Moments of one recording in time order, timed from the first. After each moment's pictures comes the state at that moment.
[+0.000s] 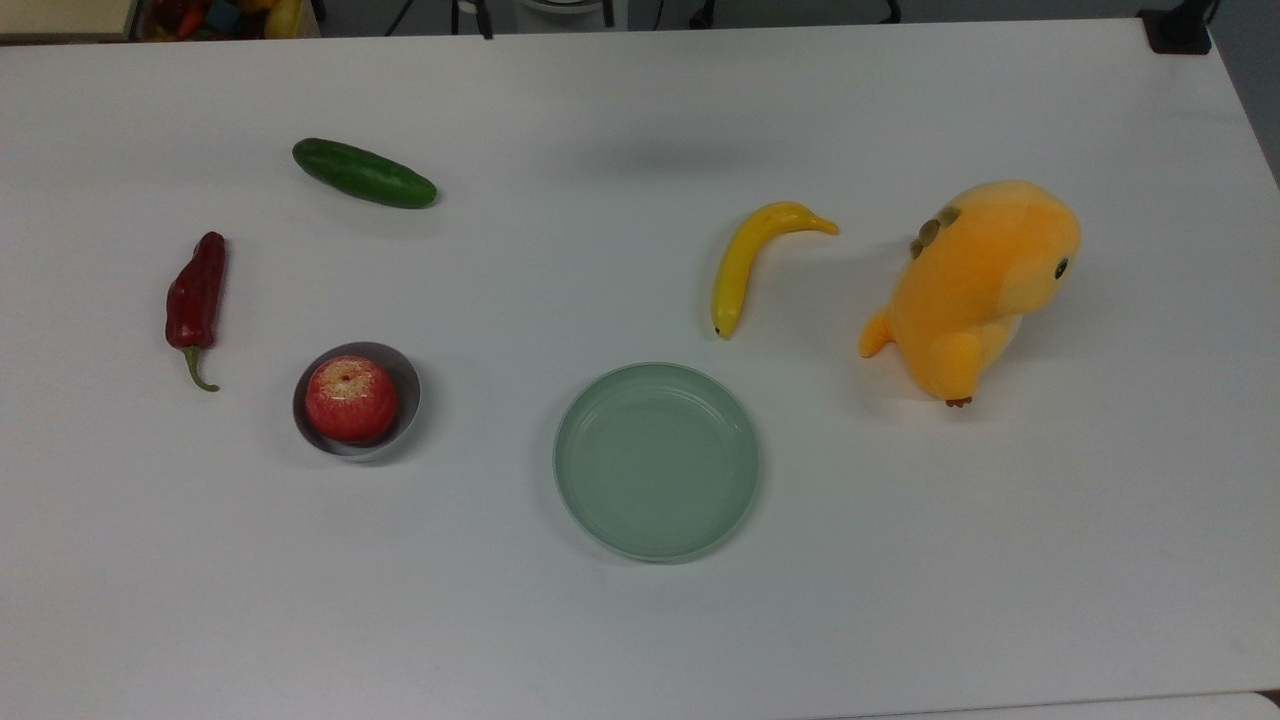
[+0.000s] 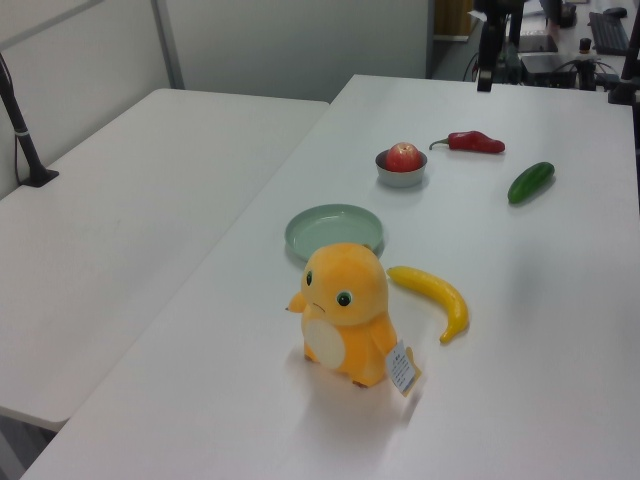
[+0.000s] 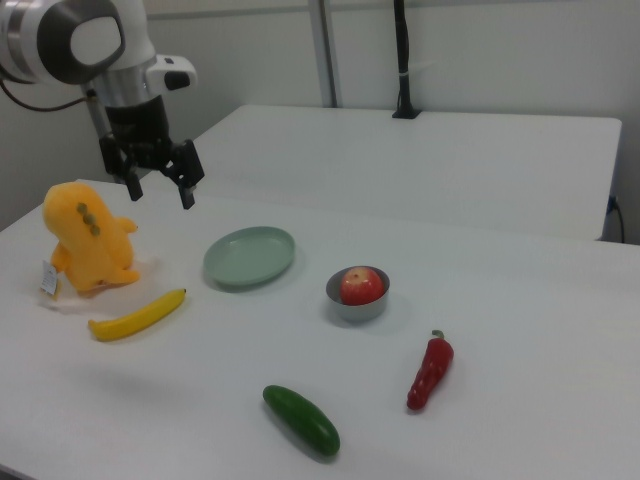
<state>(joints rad) 0.15 -0.03 -0.06 -1.67 0.04 1.67 -0.07</state>
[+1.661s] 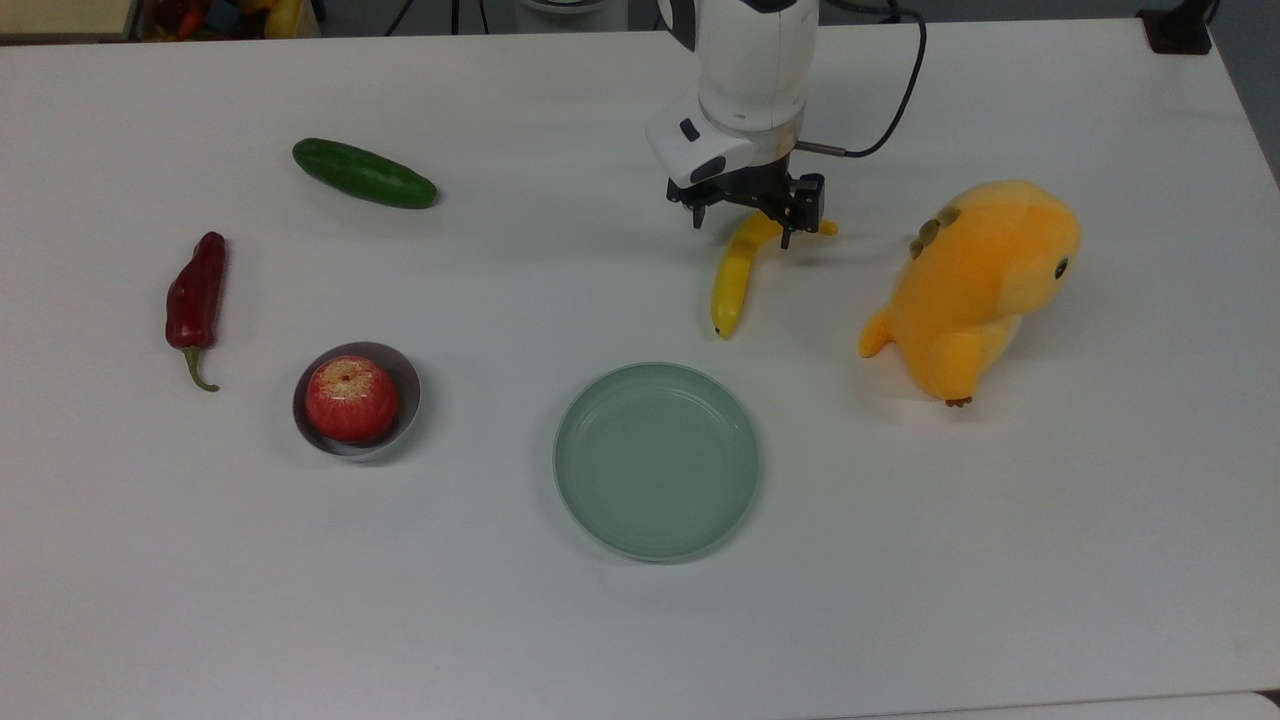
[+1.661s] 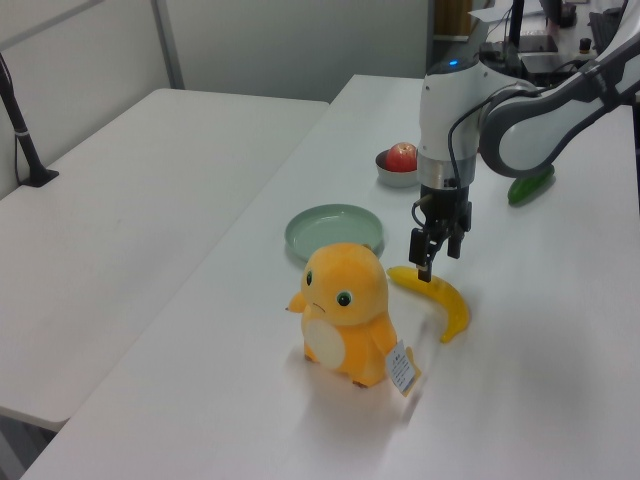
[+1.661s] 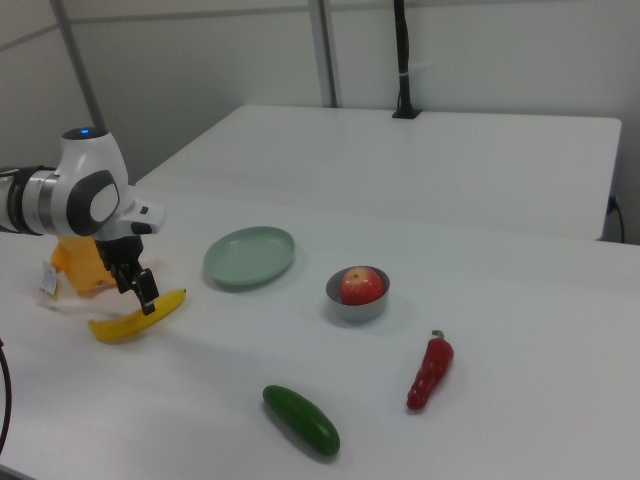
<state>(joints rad) 0.29 0.26 0.09 -1.95 0.06 2.24 0.59</state>
